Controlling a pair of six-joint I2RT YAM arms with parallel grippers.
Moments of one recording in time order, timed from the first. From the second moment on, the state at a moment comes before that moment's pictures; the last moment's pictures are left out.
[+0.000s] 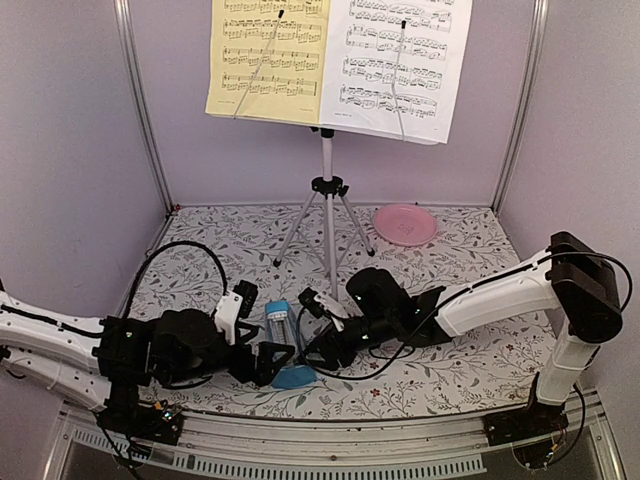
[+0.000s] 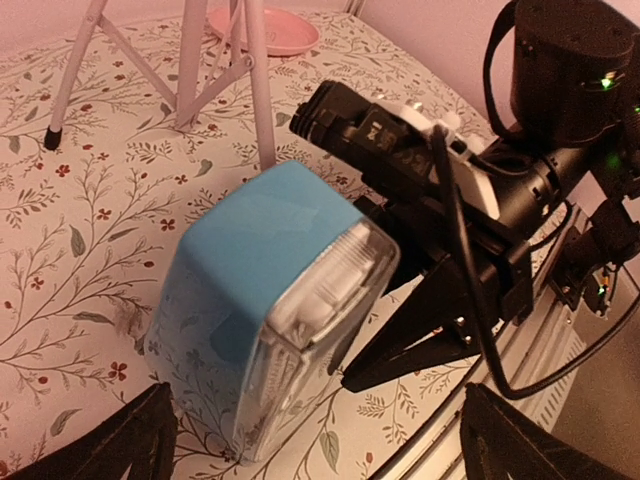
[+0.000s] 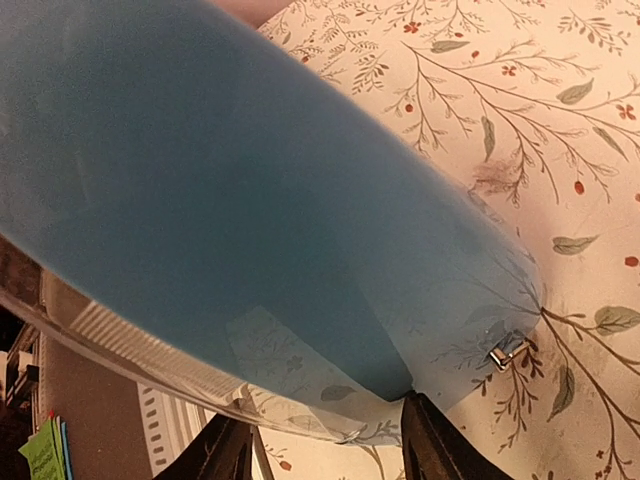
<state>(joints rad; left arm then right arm) -1.38 0.99 0.54 -0.09 -0.47 -0.64 1.10 1.78 0.95 0.19 -0.41 0.36</state>
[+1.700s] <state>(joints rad) -1.18 1.04 0.52 -0.03 -0.36 -0.40 1.07 1.56 0.73 0.30 -0.32 0.37</state>
